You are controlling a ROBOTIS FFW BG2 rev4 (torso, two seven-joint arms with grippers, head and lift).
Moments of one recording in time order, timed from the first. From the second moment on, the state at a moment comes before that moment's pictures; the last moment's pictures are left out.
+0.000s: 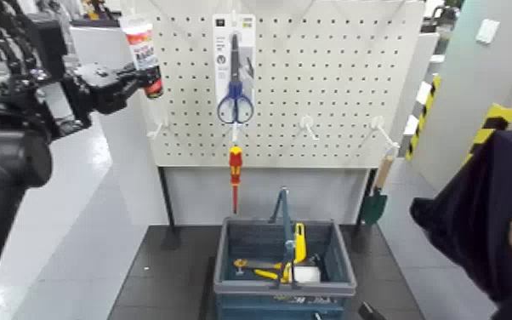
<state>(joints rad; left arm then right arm) -0.72 0.31 0.00 -1.31 0.21 0.23 -0.84 0.45 -0.02 0.10 -1.75 -0.21 -0.22 0.30</state>
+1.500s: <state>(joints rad) -0.60 0.26 -0.07 -1.67 0.31 0.28 -0.80 0.45 -0.02 0.10 -1.75 -0.21 -0.22 0.30</state>
